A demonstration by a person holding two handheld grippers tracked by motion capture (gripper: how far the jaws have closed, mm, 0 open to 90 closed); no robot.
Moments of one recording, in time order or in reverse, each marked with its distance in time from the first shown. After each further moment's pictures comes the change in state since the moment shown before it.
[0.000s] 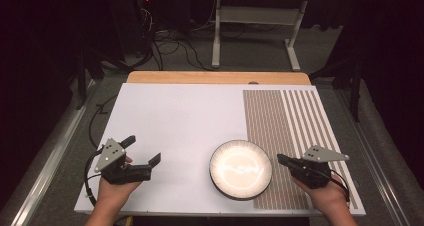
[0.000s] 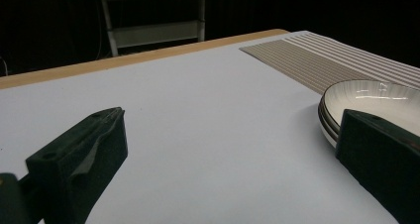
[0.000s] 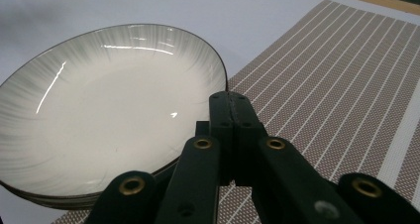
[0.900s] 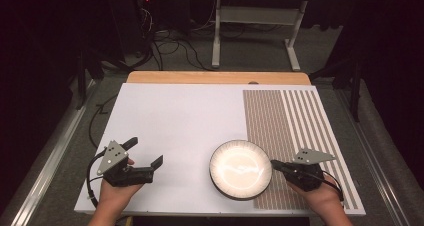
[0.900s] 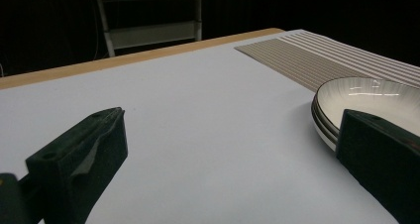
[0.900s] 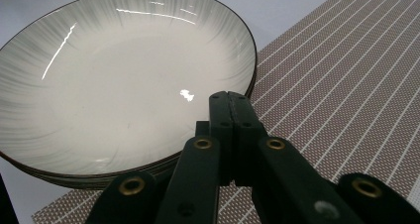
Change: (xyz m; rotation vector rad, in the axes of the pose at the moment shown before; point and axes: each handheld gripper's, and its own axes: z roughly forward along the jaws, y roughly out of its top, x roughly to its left) left arm -0.005 -0.002 0.000 -0.005 -0.005 0.008; right arm 0.007 -0.004 0.014 0.086 0.045 -0.052
